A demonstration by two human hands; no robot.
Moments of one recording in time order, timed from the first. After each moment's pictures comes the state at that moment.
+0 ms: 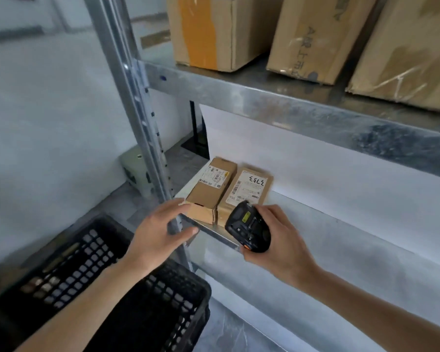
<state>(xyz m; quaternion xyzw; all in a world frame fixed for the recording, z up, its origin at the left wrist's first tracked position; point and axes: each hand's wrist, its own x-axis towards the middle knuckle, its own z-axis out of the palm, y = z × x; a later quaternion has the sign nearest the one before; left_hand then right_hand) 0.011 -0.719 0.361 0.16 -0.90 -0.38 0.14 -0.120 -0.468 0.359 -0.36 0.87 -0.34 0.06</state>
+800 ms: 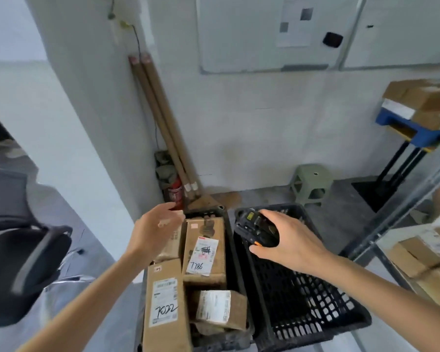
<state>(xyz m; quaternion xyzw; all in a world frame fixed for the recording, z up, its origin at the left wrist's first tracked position) 0.532 -0.752 0.475 0.62 -0.64 -0.33 0.33 0.222 -0.682 0.503 -0.72 0.65 -0.15 0.19</state>
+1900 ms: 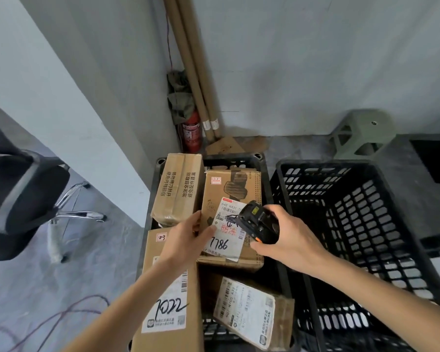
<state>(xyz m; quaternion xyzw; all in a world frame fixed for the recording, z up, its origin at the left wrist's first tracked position) 0.529 -0.802 0.227 0.66 -0.55 -0.47 0.21 0.277 -0.793 0.255 -0.65 0.66 -0.11 0.36</state>
